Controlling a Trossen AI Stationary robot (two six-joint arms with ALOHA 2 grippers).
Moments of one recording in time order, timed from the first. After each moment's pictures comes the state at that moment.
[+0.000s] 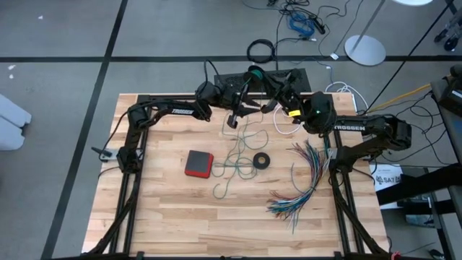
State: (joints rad) left arm 0.48 2.08 1.33 1.24 0.88 -0.12; right arm -0.33 1.32 0.85 1.07 0.23 -0.05
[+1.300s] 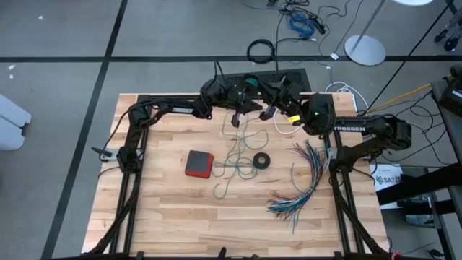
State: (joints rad) left arm 0.51 2.09 1.34 1.05 0.84 0.01; right arm -0.31 1.32 0.85 1.04 0.15 -0.04
